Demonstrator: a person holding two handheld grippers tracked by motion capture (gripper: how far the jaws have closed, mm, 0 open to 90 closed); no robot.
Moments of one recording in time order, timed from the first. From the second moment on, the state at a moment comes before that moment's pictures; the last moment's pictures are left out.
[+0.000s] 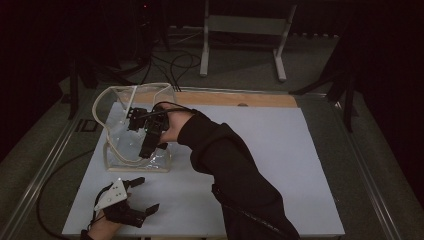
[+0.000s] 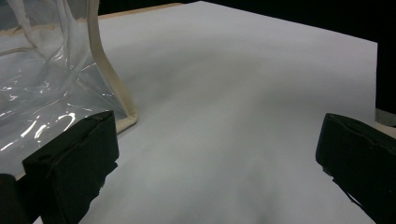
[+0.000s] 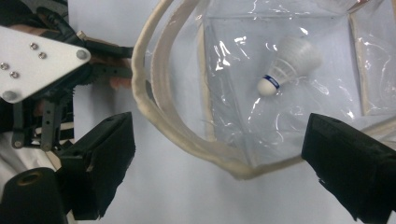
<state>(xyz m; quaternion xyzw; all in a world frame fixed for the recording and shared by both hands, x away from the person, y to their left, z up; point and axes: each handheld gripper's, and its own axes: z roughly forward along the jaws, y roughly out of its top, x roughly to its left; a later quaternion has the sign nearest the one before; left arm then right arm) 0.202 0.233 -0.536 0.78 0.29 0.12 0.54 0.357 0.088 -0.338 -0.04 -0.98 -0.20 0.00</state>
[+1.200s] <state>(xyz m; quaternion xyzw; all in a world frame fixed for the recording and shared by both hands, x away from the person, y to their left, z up) 0.203 0.231 -0.537 0.78 0.29 0.12 0.54 0.359 0.020 -0.336 -0.07 -0.97 -0.23 -0.02</state>
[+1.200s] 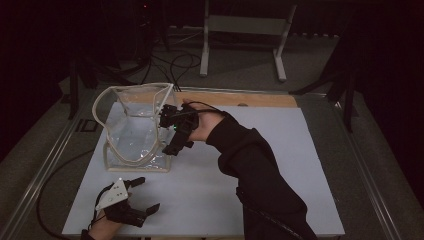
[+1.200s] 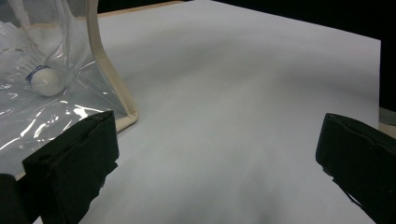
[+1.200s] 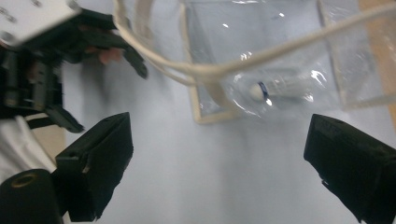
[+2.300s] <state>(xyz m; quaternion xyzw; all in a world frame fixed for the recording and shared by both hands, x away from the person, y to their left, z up) 0.204 0.229 -0.537 0.78 0.29 0.12 0.54 0.356 -0.073 -0.391 -0.15 -0.95 -0.26 -0.03</state>
